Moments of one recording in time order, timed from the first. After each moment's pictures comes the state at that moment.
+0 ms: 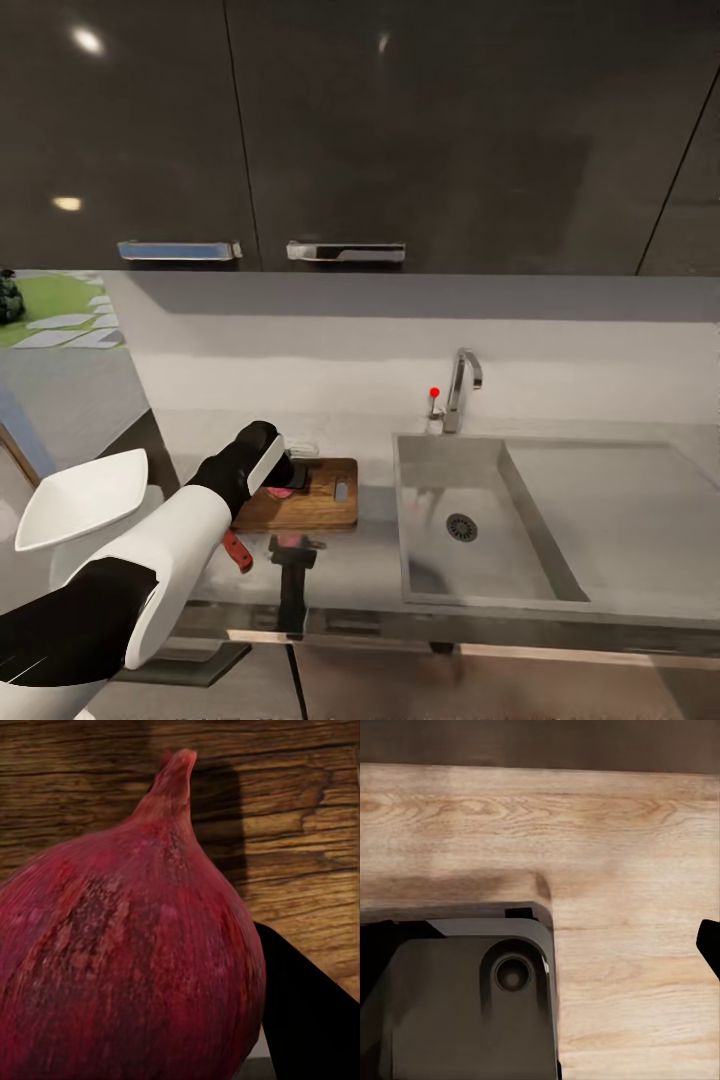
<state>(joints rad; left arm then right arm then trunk) -1.07 -0.08 -0.23 -0.49 0.25 0.99 0.10 -0.10 0.00 -0.08 -0.03 0.07 -0.41 -0.11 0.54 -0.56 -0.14</state>
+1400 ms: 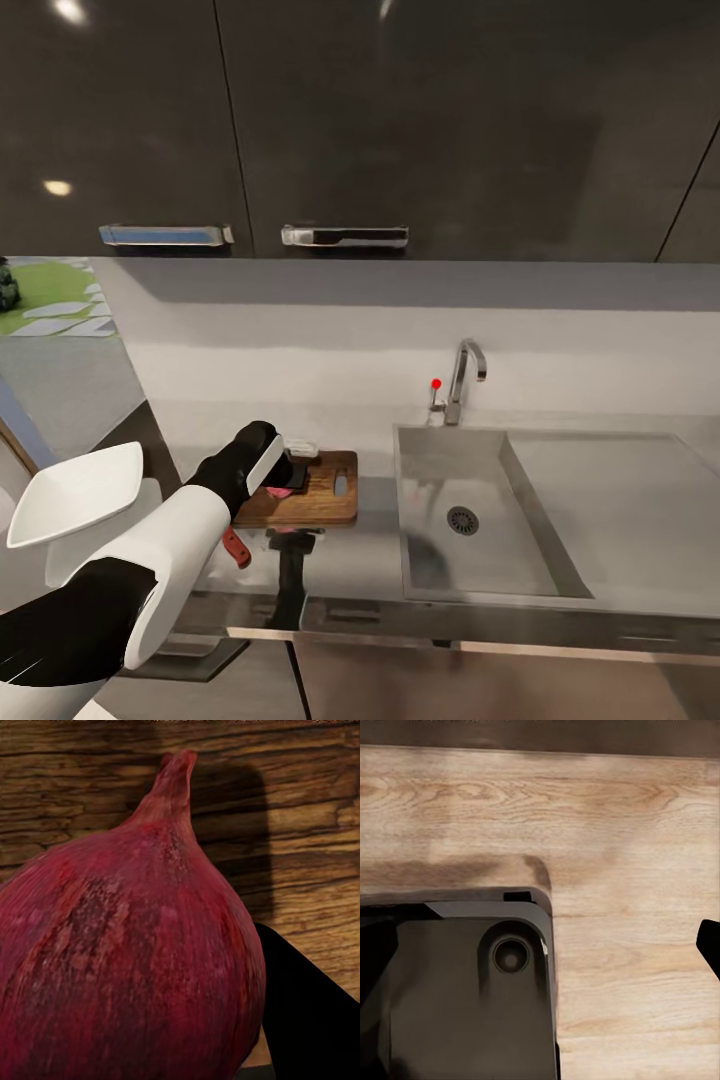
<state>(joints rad) -1.07 -0.08 -0.23 -0.49 0.25 0.99 0.10 -0.10 0.00 -0.08 -0.03 0.07 -0.41 -0.11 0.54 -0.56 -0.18</state>
